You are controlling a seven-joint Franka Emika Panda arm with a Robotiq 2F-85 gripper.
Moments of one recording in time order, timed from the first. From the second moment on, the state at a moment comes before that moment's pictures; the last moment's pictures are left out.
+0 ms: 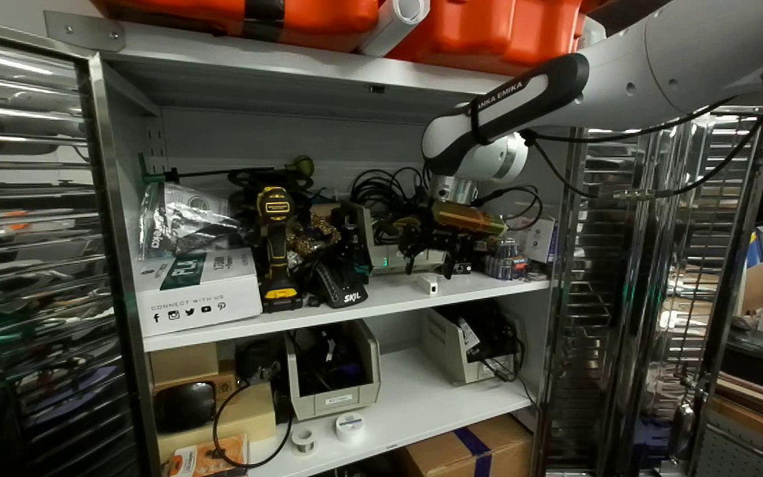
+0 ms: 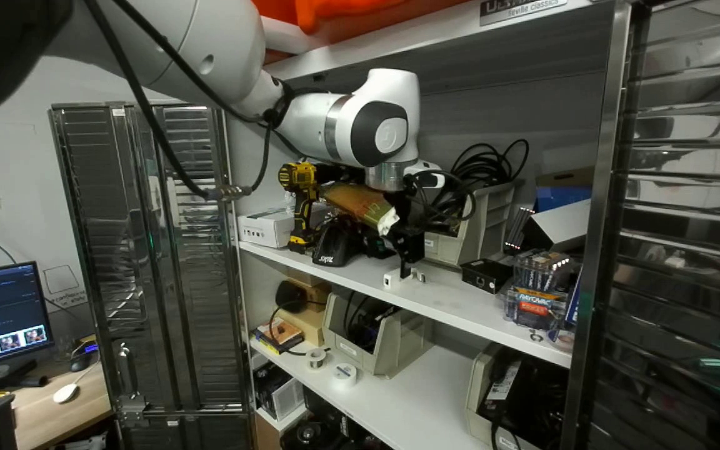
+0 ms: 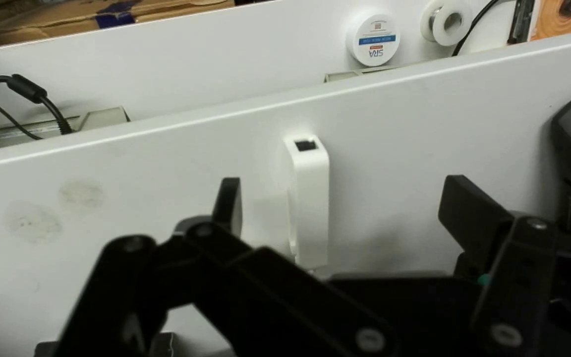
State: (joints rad) arm -0.01 0.51 0.01 -1.37 0.13 2.06 0.18
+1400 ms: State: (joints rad) arm 0.03 0.42 0.00 -1.52 -0.03 2.01 0.14
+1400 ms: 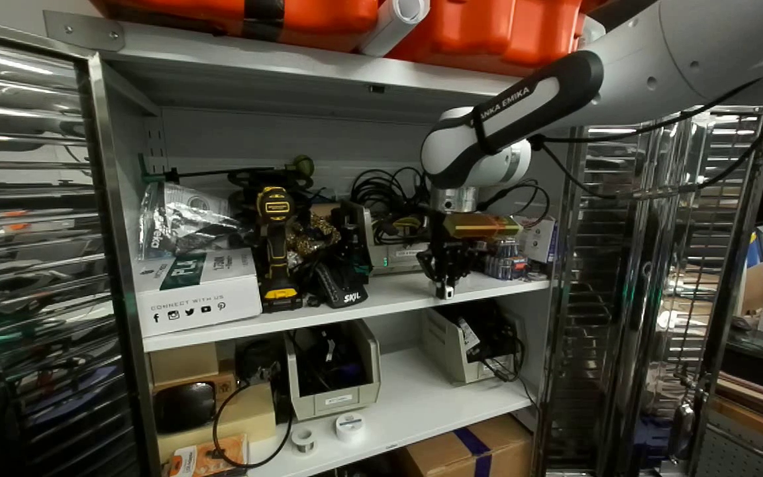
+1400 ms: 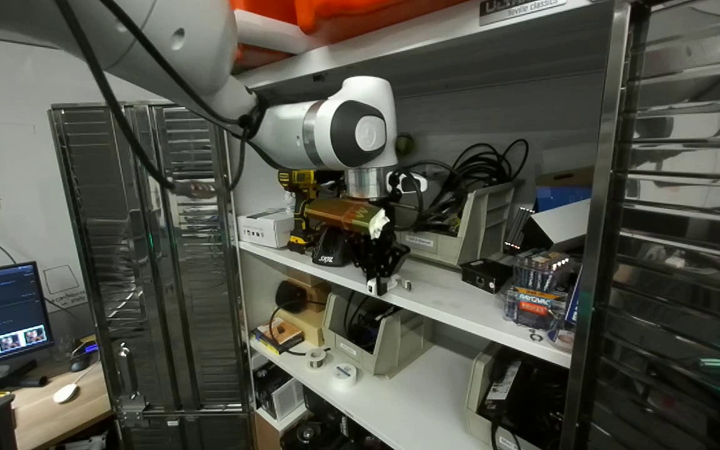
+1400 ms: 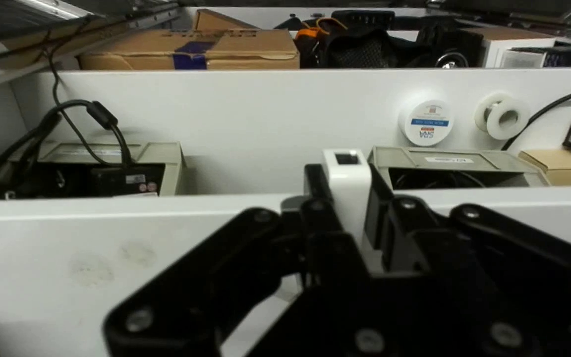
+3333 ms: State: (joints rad) arm 0.16 0.49 -0.18 -1.37 -1.06 2.55 1.74
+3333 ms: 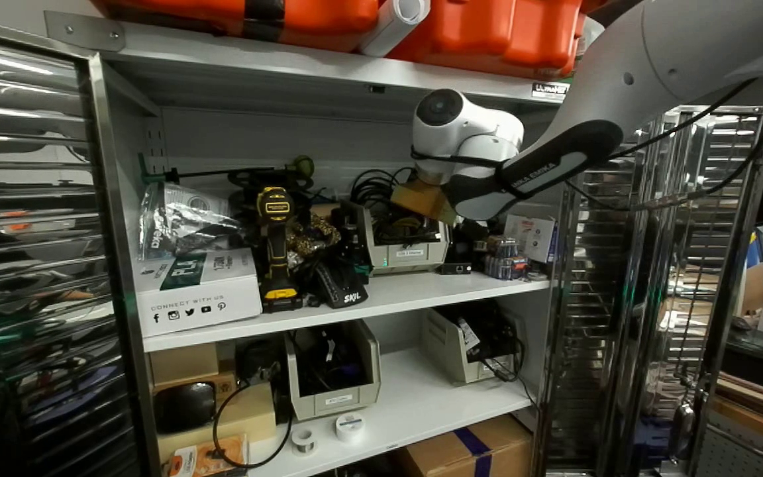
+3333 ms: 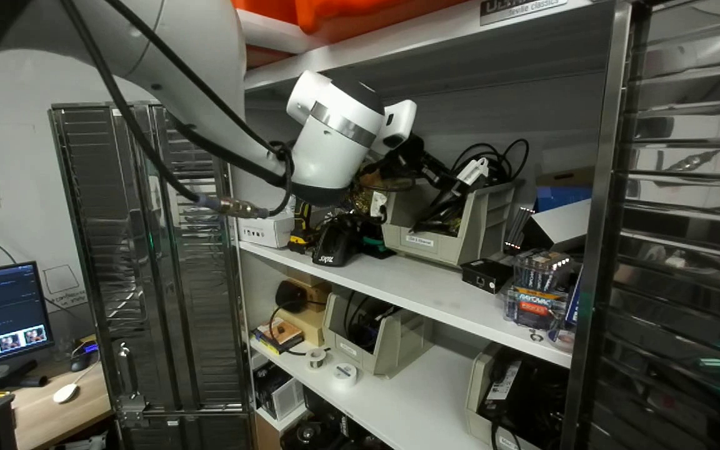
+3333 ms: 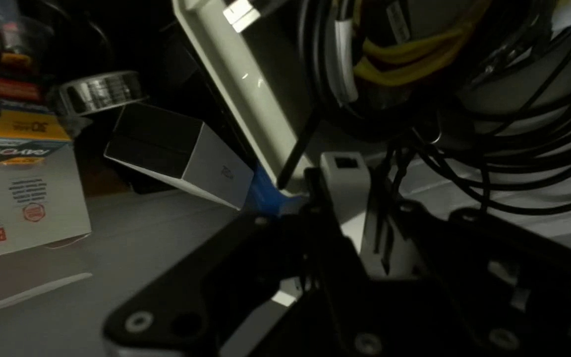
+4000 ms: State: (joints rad) arm 0.22 0.67 -0.21 -1.04 -1.08 2.32 1.94
